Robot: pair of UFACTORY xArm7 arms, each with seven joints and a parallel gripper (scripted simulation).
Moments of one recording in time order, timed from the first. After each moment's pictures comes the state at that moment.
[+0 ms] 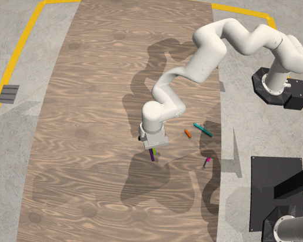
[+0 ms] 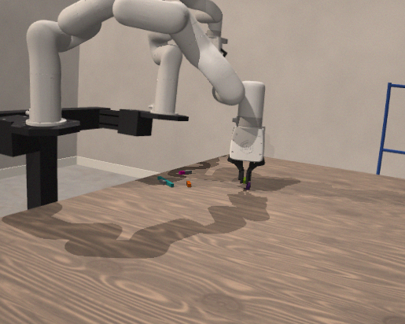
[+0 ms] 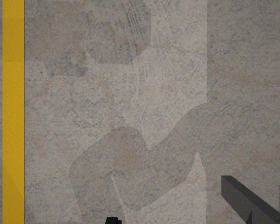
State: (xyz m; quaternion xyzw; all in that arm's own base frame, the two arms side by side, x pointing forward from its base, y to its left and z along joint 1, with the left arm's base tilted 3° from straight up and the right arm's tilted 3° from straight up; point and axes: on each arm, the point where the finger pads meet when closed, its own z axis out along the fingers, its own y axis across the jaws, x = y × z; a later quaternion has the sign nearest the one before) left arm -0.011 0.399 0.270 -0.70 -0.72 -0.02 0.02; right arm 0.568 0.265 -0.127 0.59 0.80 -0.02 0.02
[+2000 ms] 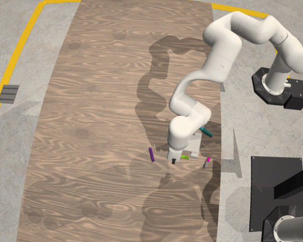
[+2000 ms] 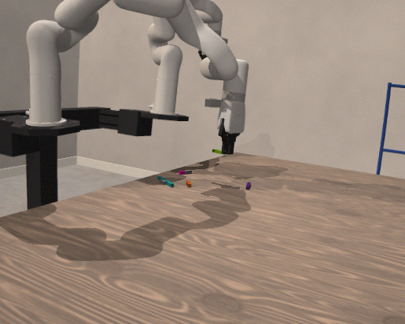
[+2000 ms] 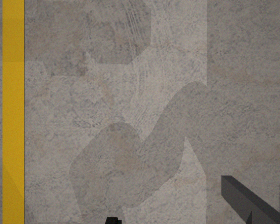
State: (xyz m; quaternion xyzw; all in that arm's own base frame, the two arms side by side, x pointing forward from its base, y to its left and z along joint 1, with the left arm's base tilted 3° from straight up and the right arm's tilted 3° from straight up) left arm -0.011 0.399 0.270 -0.70 -0.72 -0.02 0.02; right arm 0.469 0.346 -0.066 0.08 1.00 -0.04 0.00
